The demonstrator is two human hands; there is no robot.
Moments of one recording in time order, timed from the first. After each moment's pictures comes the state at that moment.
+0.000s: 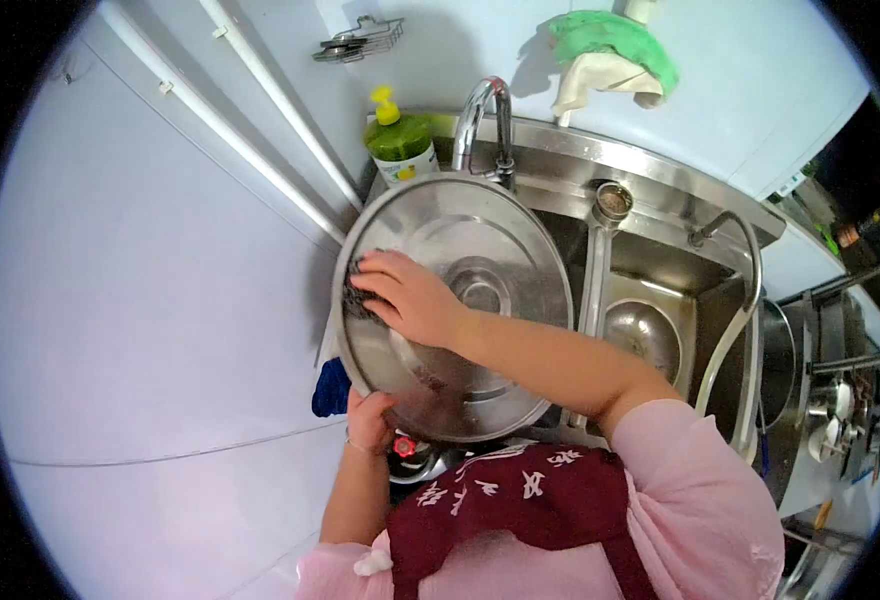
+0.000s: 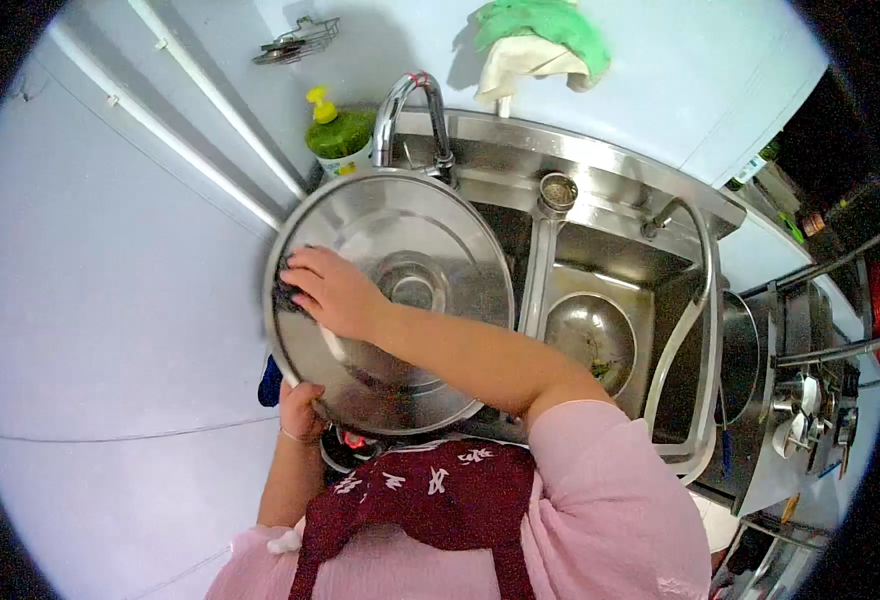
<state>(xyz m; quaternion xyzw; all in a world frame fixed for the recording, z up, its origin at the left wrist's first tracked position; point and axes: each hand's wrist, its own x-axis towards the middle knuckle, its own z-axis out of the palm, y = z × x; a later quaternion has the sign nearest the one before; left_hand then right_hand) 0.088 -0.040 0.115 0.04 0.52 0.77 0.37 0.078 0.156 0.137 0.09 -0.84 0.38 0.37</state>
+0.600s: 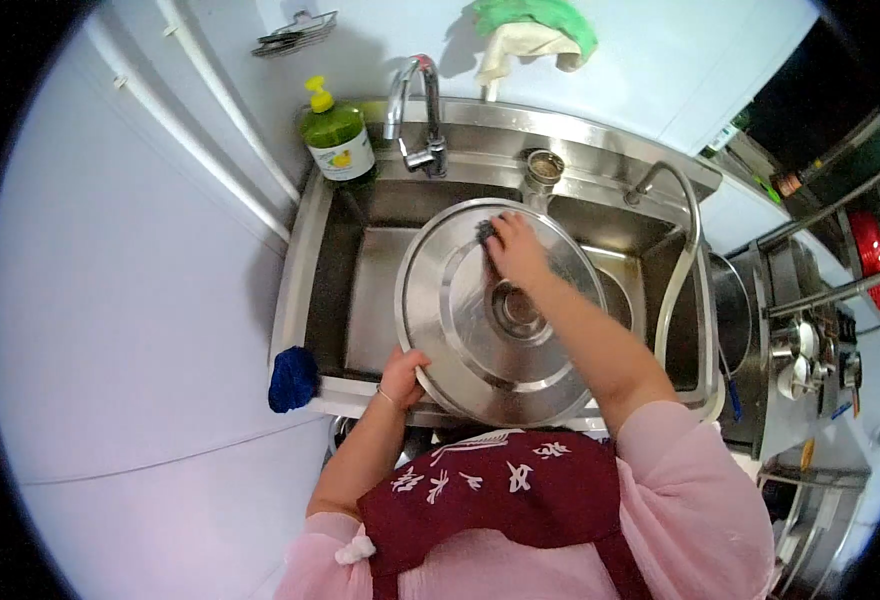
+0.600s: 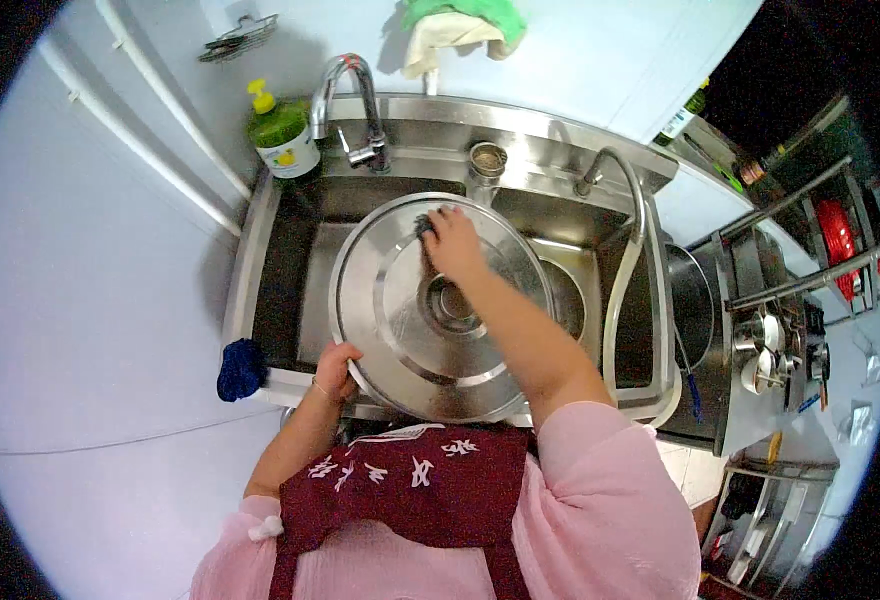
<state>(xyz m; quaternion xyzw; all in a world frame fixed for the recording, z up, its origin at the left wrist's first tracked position) 0.132 0.021 0.027 -0.03 0.46 0.70 0.54 0.219 0.272 0.045 -0.28 -0.91 0.15 0.28</state>
